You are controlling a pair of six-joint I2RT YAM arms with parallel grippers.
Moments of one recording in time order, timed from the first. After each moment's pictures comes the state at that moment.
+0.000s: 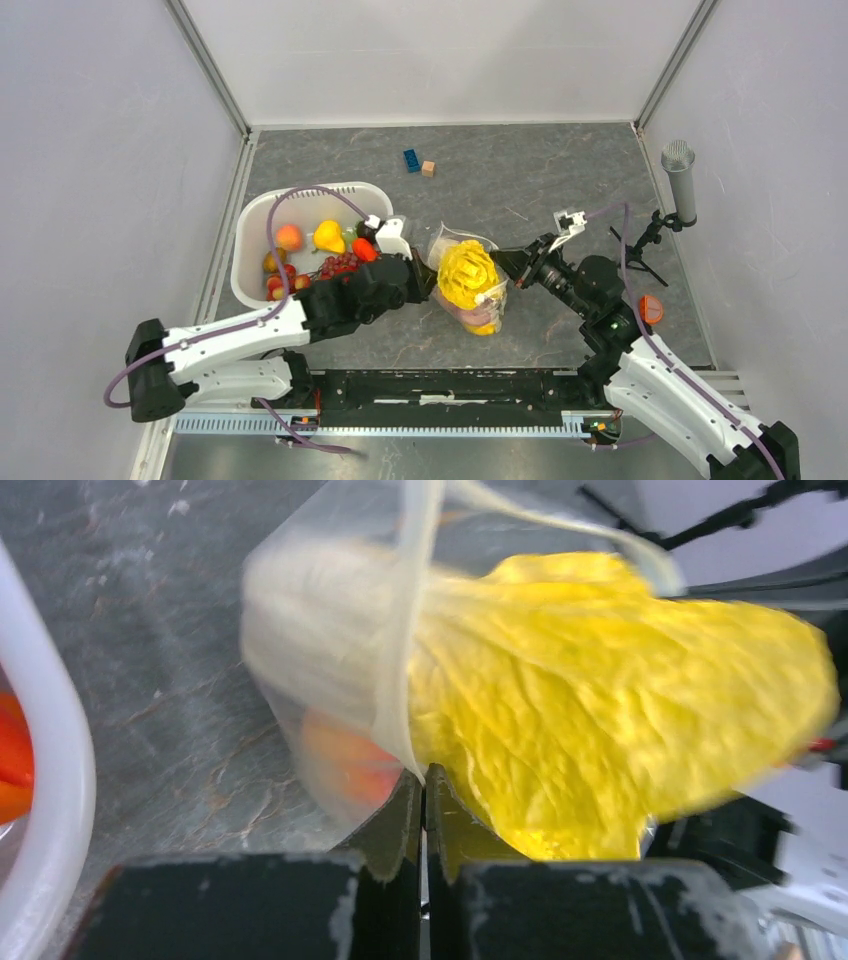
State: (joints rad) left arm -1.13 1.06 0.75 -0.20 -0.44 -0.86; right arm 0.58 0.62 0.35 0.23 -0.17 0.64
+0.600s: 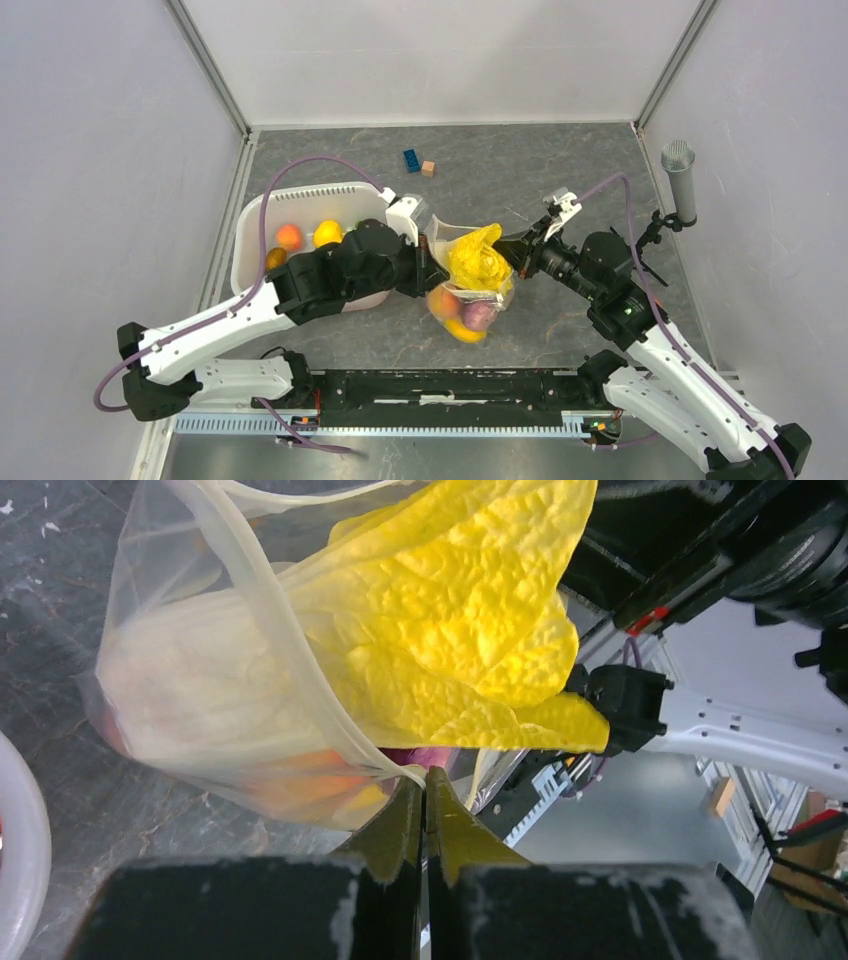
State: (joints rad) left arm -1.12 1.06 1.13 -0.55 -0.15 -0.71; right arm 0.58 0.68 0.62 -0.01 -0.25 0.32
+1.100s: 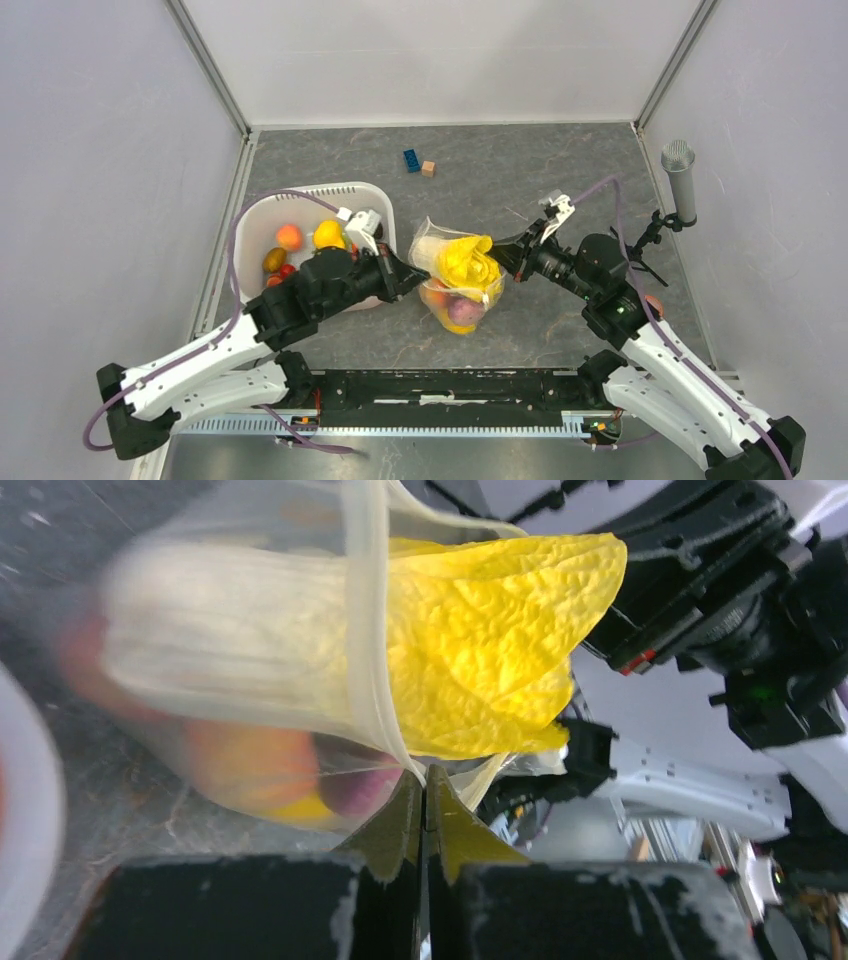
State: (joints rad) left arm -1.00 0.77 0.78 -0.26 -0.12 -0.82; right arm 0.58 0.71 0.61 0.04 -0.32 0.39
